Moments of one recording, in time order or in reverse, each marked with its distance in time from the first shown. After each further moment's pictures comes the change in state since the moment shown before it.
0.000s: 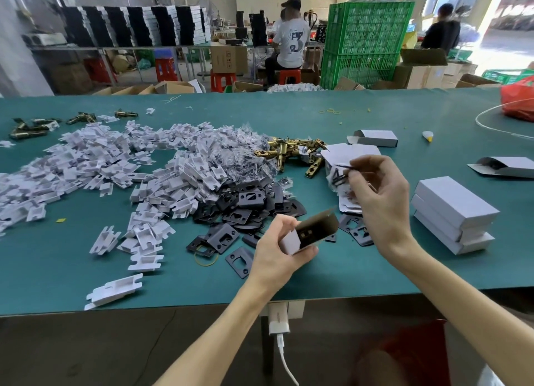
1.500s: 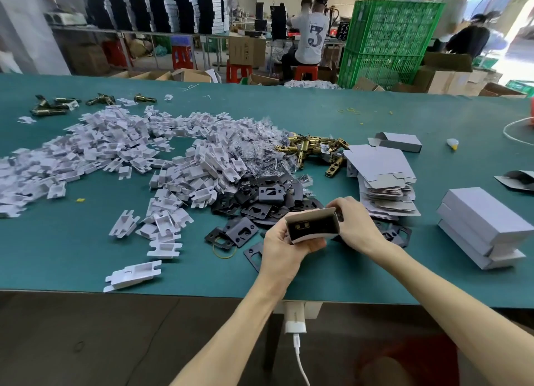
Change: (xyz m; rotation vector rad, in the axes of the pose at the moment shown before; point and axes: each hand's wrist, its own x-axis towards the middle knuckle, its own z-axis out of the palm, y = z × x) left_hand 0.000 0.005 -0.006 -0.468 0.178 -0.051; right_hand 0.006 0.084 0.046 -0.820 -0.607 0.114
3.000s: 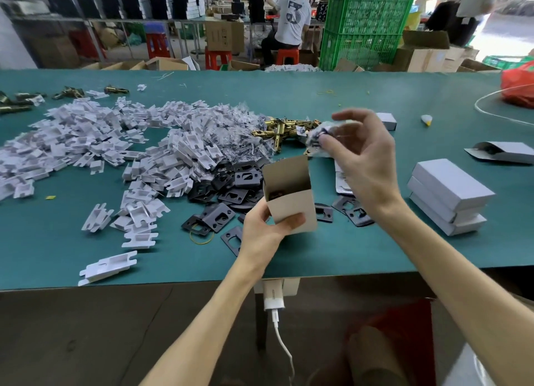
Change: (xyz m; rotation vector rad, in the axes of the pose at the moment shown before) left_hand -0.002 0.001 0.003 0.205 -0.024 0.038; right_hand -0.038 -0.048 -0.088 0.781 0.512 -0.288
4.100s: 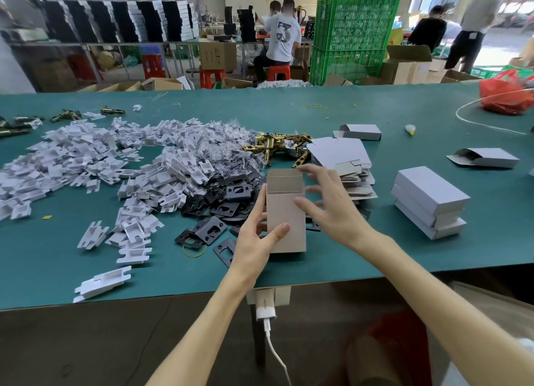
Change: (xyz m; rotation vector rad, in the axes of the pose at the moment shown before) left_hand -0.001 -0.005 0.000 0.063 -0.089 0.007; right_hand -0.036 0.037 -0.009 -0.399 -0.413 0.137
